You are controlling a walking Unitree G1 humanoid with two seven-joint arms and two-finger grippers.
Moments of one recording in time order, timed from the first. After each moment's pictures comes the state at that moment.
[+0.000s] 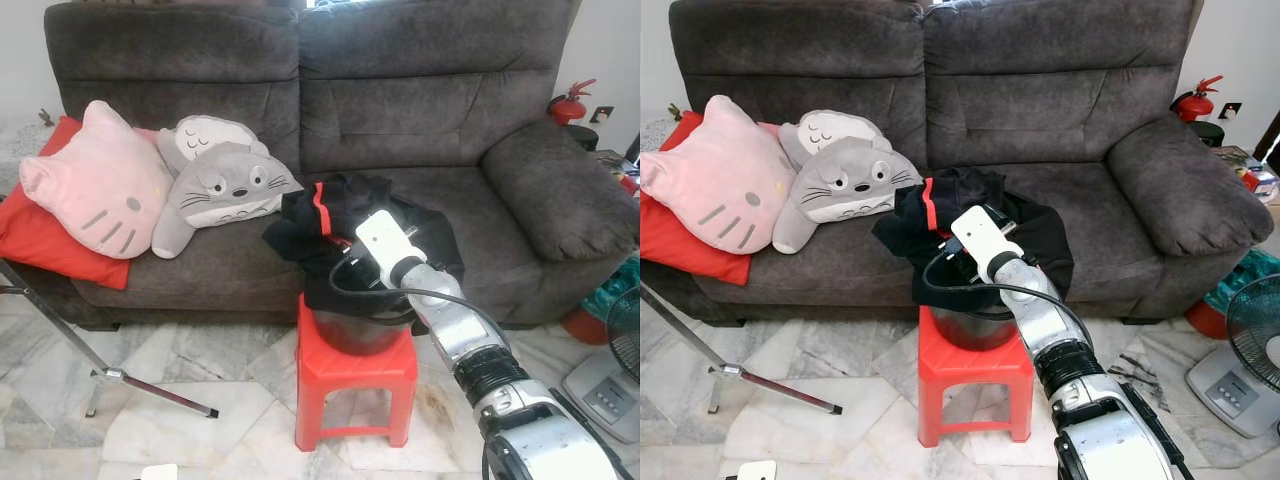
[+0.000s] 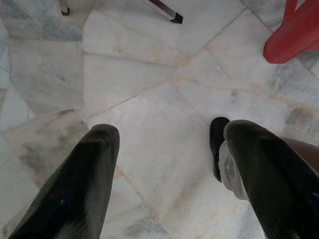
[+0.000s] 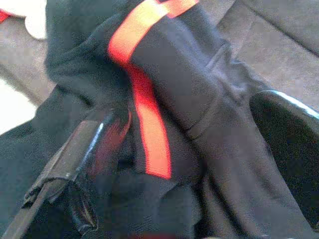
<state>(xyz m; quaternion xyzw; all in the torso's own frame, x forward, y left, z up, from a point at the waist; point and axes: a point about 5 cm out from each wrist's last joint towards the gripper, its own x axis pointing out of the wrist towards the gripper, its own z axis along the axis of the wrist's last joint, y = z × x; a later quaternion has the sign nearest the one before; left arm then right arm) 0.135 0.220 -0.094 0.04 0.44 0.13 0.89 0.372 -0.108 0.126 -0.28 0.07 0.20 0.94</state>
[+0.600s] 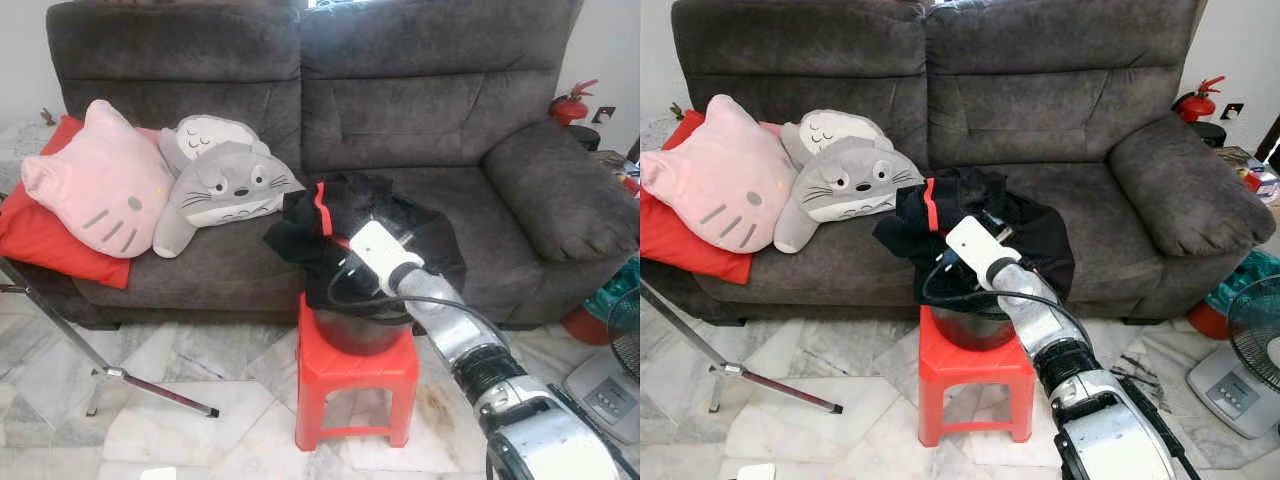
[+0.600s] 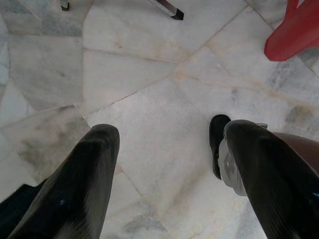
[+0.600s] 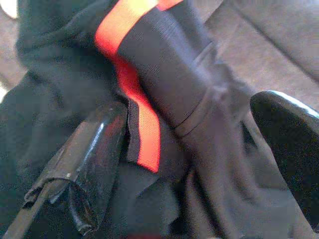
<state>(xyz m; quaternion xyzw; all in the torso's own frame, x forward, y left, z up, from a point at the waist) 0.131 0.221 -0.095 0.03 0.44 0.13 0.89 0.378 -0.113 0.130 -0.33 0.06 0.17 0.93</state>
